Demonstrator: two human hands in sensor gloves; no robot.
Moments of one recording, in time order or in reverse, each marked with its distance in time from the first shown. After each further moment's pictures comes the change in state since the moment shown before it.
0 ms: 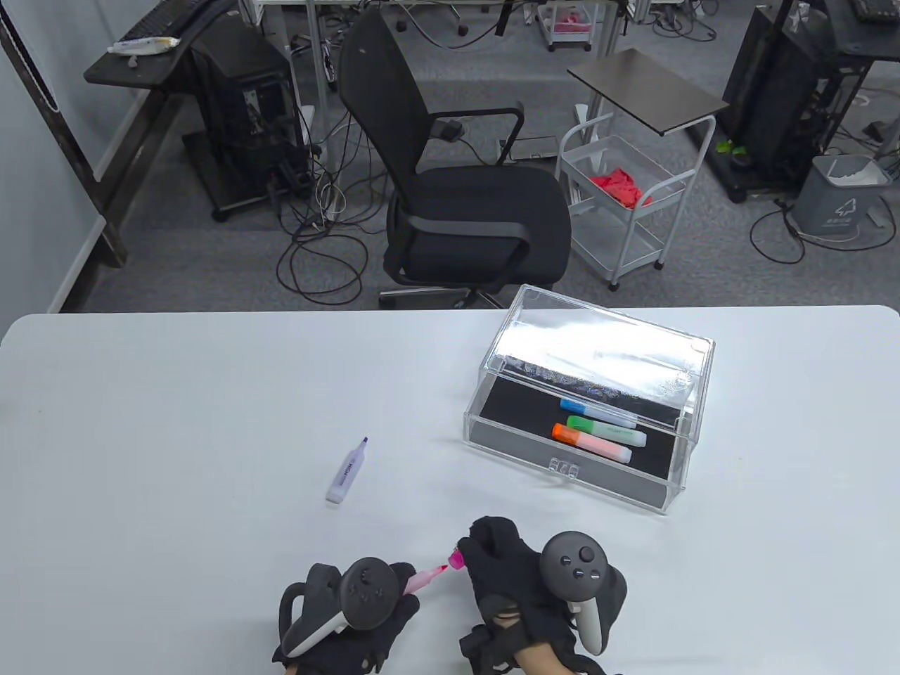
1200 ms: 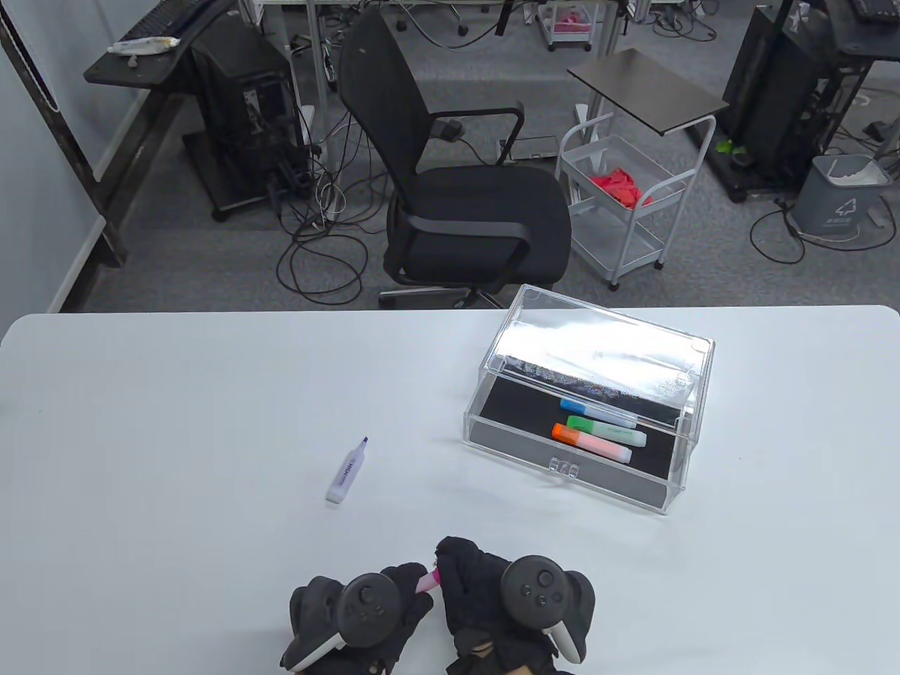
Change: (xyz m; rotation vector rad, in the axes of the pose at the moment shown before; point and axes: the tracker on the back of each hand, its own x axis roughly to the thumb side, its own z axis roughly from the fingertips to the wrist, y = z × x) left_hand 0.013 0.005 0.009 0.178 -0.122 0.054; right_hand 0.027 0.023 0.019 0.059 -0.312 0.160
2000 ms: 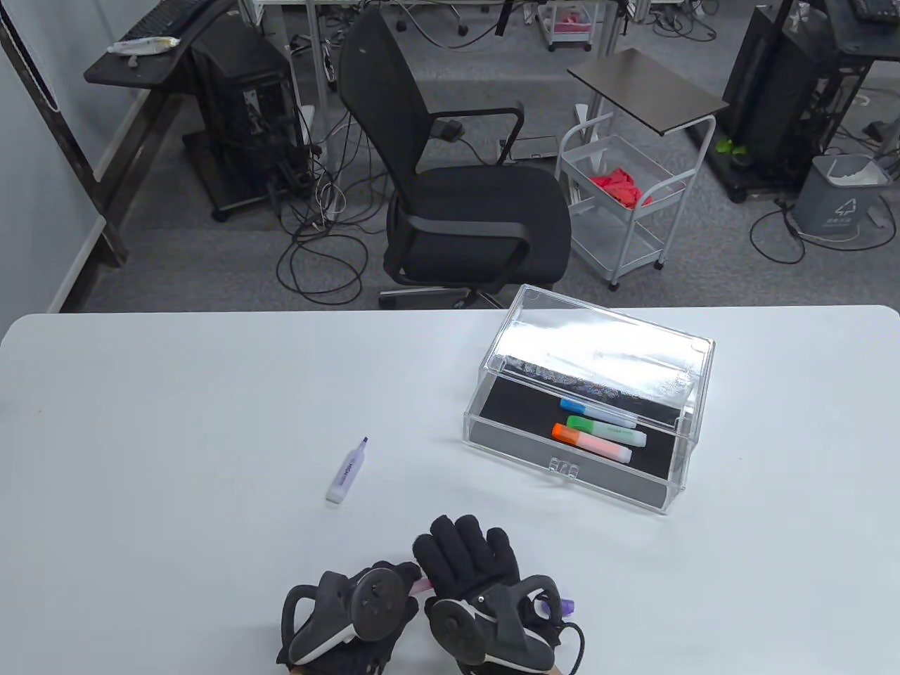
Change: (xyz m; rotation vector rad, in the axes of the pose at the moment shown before) left_hand -0.007 -0.014 -0.005 -0.142 0.074 -0.155; right_hand 0.029 0.034 0.010 0.207 -0.256 0.809
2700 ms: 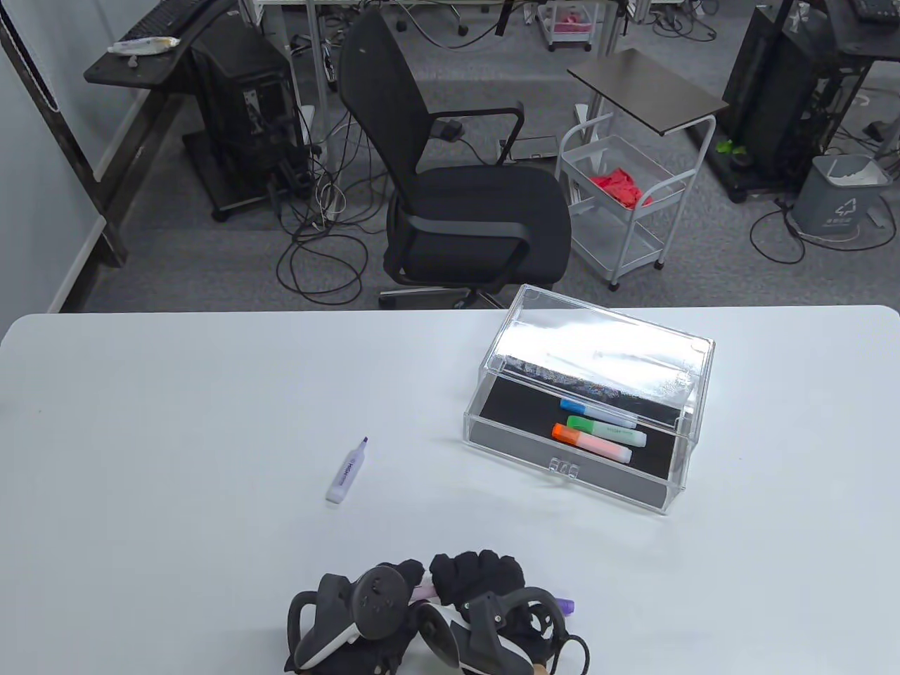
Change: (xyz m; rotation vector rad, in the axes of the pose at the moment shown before) left_hand -0.004 -0.001 0.001 0.012 0.085 0.076; right_hand -0.001 0.011 0.000 0.043 0.147 0.125
